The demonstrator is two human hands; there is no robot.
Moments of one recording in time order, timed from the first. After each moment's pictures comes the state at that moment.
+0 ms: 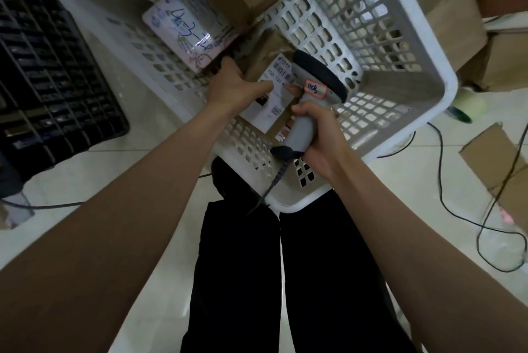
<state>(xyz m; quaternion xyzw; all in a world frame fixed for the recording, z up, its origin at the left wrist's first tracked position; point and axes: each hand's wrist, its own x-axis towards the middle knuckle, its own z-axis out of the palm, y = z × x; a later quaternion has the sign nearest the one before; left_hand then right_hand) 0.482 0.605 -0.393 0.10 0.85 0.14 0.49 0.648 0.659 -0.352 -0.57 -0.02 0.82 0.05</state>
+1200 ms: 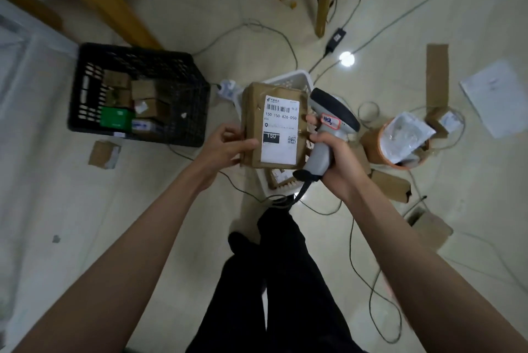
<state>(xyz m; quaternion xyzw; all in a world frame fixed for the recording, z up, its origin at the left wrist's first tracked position) 0.523 0.477 0.160 -0.10 0.71 0.54 0.45 0.649 0.686 0.177 -0.35 -0.31 0.88 -0.03</state>
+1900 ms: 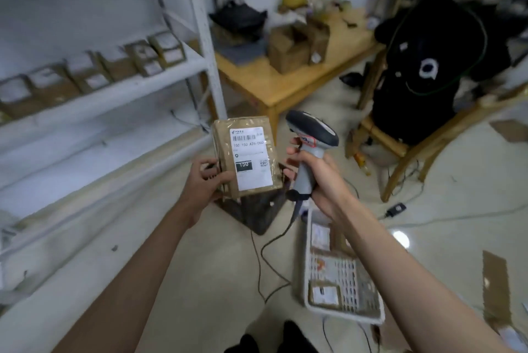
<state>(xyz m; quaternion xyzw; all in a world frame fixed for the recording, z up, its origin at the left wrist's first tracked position) 0.596 0.212 0.441 -0.16 0.70 0.70 0.05 0.592 0.453 0.481 -0.10 -0.48 0.86 -0.10</state>
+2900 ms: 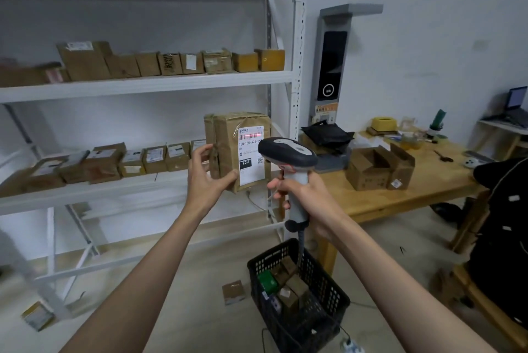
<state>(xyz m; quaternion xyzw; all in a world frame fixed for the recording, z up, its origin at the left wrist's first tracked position) 0.534 0.140 0.598 -0.13 0.77 0.49 -0.38 0.499 0.373 0.631 0.25 -0.62 0.72 -0.17</state>
